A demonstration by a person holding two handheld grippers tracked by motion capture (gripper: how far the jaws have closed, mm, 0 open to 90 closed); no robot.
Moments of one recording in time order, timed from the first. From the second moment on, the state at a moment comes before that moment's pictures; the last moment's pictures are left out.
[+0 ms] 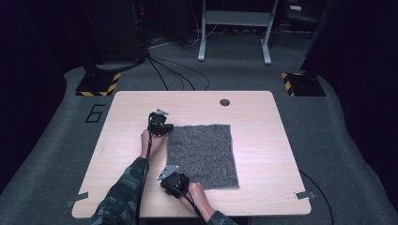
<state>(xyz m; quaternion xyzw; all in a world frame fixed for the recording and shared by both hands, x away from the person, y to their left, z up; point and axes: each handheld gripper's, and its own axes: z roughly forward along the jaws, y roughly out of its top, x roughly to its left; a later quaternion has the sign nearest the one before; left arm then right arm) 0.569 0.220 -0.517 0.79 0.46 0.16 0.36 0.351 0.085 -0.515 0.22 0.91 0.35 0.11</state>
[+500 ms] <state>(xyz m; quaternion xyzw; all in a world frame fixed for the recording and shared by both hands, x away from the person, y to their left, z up) 0.564 0.225 -0.508 0.78 0.47 0.17 0.37 0.344 0.071 -0.504 0.23 0.89 0.38 0.10</state>
